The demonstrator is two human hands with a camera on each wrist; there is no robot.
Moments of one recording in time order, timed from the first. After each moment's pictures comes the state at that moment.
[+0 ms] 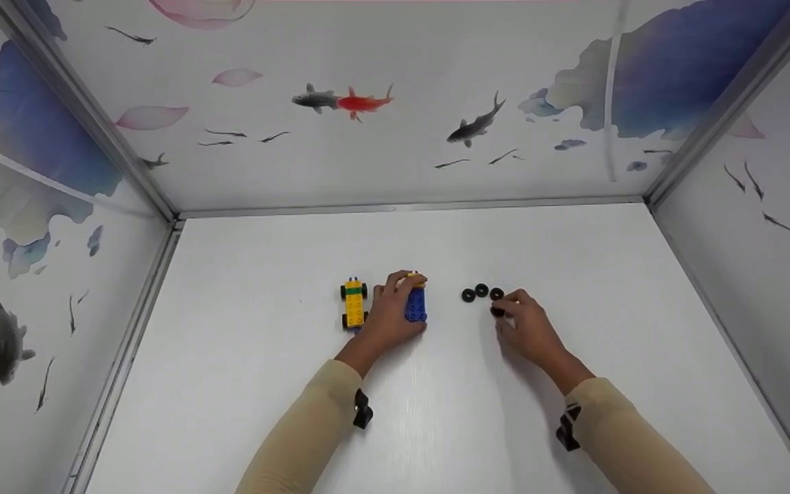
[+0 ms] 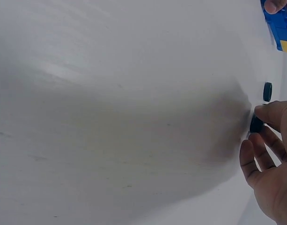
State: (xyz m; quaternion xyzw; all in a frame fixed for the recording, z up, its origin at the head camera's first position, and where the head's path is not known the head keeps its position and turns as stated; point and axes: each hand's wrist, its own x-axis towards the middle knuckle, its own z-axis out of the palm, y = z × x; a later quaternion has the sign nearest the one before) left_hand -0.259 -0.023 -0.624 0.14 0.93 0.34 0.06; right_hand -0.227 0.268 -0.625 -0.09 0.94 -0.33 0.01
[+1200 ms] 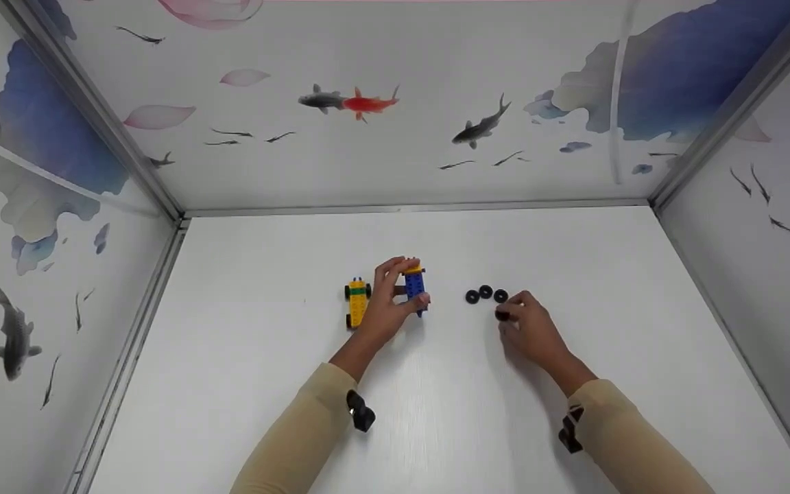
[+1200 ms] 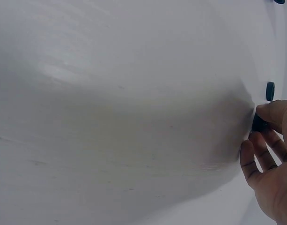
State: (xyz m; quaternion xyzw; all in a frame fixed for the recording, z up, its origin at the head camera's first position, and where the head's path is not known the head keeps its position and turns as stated) left_hand -0.252 -0.033 -0.601 0.09 0.77 0.62 0.06; right_hand -0.225 0.267 -0.626 -0.11 0.94 -0.32 -0.01
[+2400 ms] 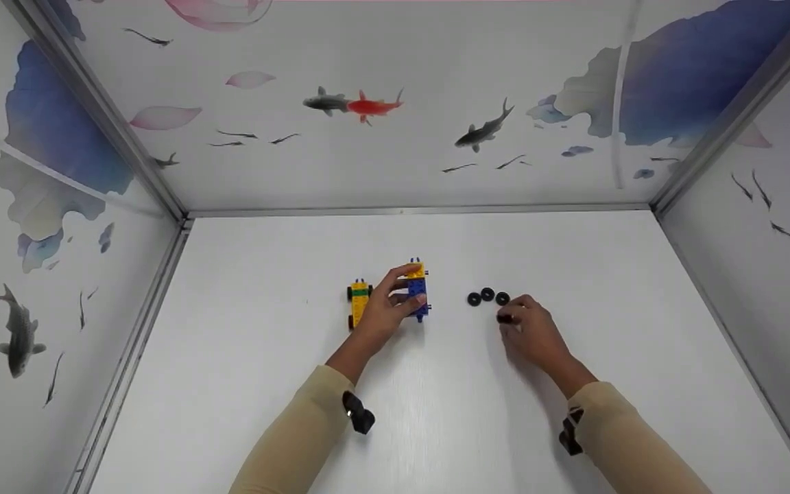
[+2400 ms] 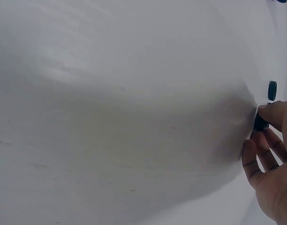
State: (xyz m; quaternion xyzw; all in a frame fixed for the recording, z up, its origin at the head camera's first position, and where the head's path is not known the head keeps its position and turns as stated) left_hand -0.248 -0.043 -0.597 0.04 0.73 0.67 0.13; right_hand -0.227 0.267 -0.625 -0.09 0.94 -0.33 0.00
